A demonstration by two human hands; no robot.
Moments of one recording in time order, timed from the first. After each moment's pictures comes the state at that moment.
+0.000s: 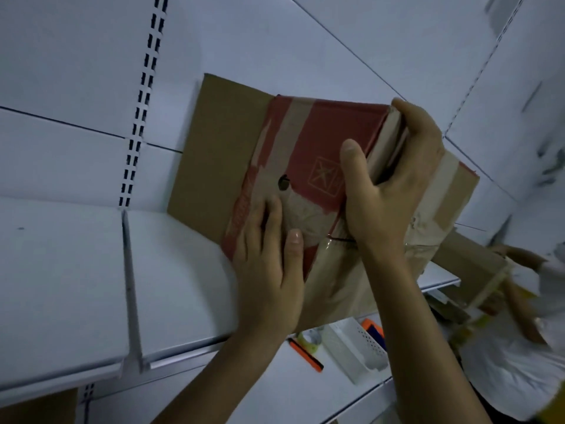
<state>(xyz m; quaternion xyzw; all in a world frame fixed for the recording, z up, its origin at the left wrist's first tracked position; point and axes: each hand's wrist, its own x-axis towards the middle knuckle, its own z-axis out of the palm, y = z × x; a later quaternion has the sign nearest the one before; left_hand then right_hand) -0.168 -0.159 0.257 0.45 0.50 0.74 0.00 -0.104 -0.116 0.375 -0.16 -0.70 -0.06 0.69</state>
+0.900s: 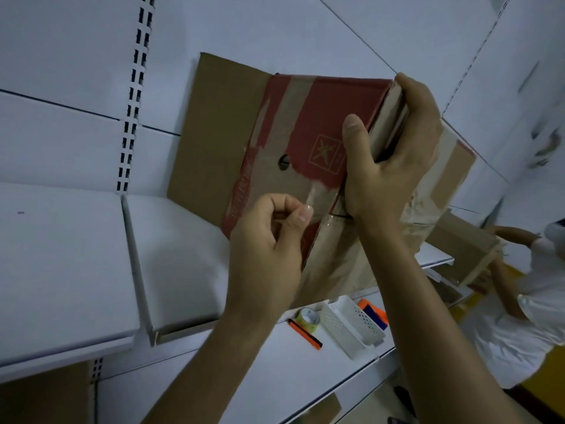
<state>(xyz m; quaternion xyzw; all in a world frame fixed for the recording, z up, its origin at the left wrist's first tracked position) -0.181 -0.197 0.276 0.44 0.38 0.80 0.15 -0.107 -0.114 0.369 -0.18 -0.69 -0.09 0.70</state>
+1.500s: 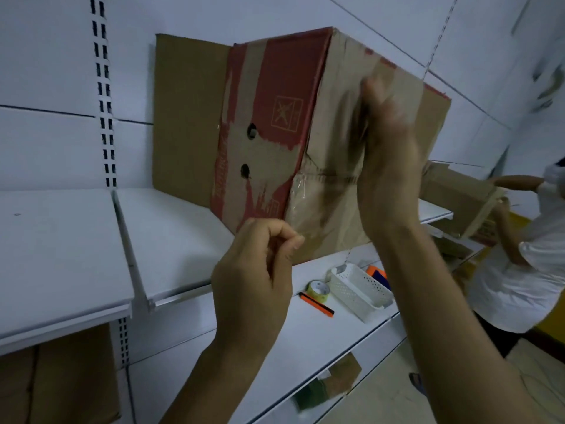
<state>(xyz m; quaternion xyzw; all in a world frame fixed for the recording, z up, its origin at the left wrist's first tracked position) -0.152 -0.227 0.235 0.53 0.48 0.70 -0.08 -0.055 -0.143 0.345 -0.17 -0.71 0.29 0.62</state>
